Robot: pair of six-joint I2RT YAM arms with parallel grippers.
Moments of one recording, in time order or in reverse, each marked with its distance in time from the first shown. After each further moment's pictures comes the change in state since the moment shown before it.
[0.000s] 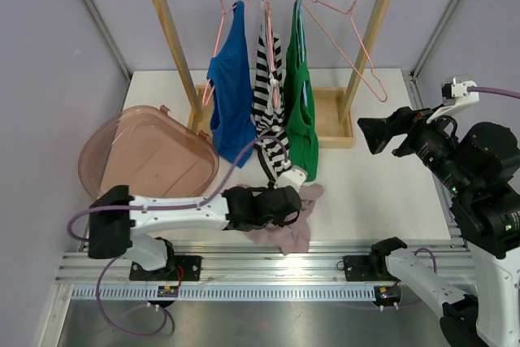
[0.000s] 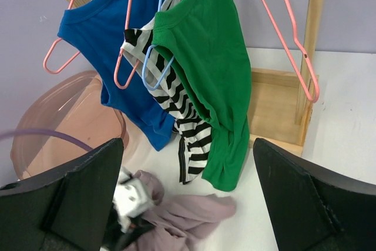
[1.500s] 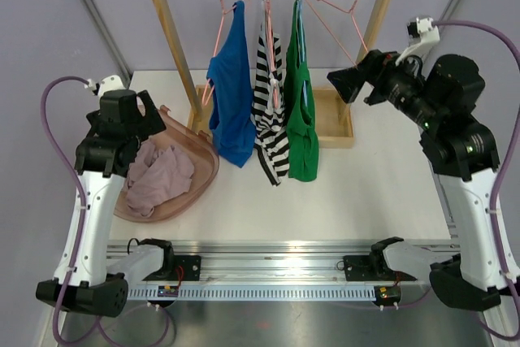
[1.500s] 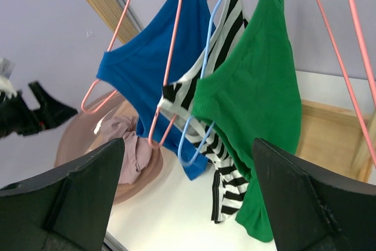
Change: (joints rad) left arm 1.221 -0.465 0.371 -0.518 -0.082 0.176; right arm 0.000 0.299 0.150 0.178 -0.156 0.068
